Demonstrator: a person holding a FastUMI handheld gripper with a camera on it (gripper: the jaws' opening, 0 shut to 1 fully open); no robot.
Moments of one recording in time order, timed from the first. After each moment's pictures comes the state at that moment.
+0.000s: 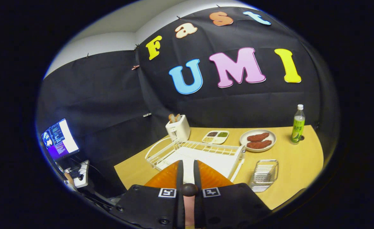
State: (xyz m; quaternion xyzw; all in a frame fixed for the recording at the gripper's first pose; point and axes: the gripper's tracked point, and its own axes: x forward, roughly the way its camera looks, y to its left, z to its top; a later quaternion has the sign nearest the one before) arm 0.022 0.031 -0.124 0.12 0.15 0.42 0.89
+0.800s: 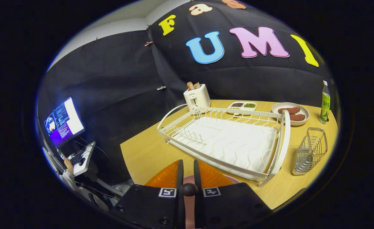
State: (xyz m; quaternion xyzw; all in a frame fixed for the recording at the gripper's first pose) arm -0.014 0.111 -0.233 0.06 0.22 0.48 0.85
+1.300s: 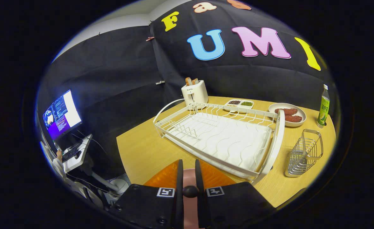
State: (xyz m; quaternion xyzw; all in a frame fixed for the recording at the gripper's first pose) arm -0.007 0.097 -0.237 0.03 0.22 0.48 0.85
